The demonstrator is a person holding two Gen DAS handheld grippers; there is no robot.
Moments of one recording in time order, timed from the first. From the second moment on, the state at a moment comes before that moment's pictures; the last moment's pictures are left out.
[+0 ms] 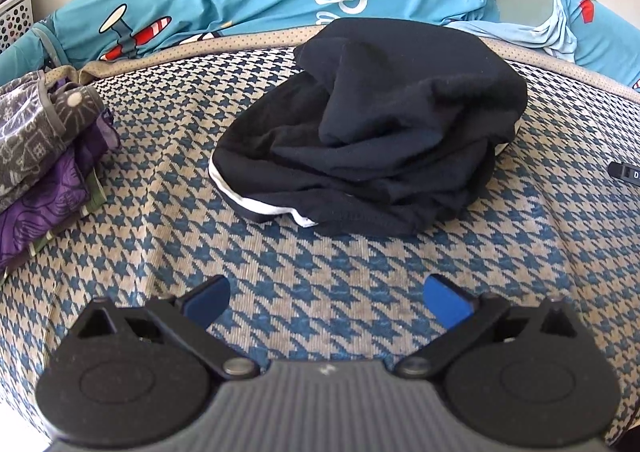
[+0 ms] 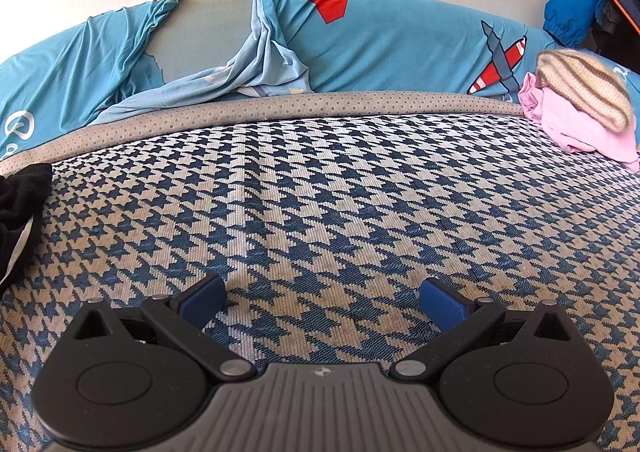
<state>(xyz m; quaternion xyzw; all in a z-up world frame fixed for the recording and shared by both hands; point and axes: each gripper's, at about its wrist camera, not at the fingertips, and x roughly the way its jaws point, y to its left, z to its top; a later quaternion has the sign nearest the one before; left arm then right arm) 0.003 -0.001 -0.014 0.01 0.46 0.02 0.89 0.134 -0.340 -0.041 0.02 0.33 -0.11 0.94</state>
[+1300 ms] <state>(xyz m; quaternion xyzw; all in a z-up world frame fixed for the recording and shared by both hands) -0.028 0.009 -0.032 0.02 0.47 0.05 0.88 -0.037 -0.221 -0.011 0.01 0.43 0.03 0.90</state>
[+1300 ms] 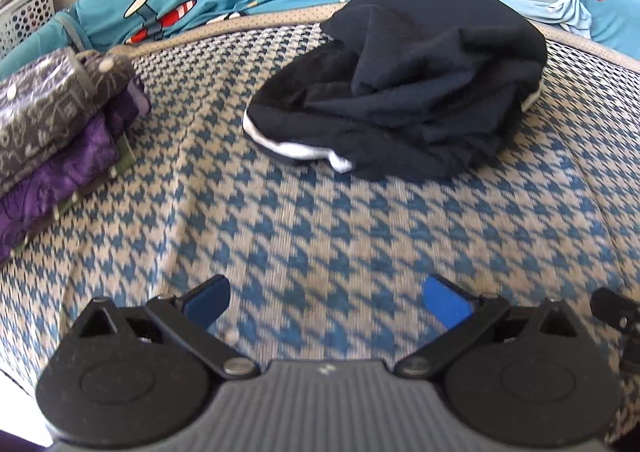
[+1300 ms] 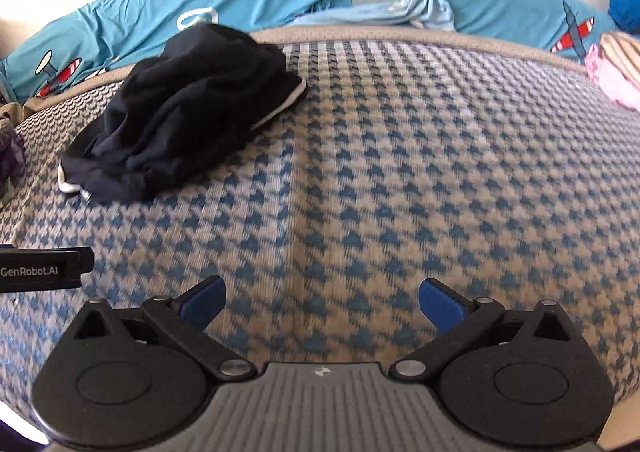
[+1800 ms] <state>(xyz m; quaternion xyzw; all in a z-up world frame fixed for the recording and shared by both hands) -0.072 0.021 -0.036 -0.01 0.48 0.05 0.88 -0.055 -0.198 -0.021 -0.02 0.44 0.04 0.90</state>
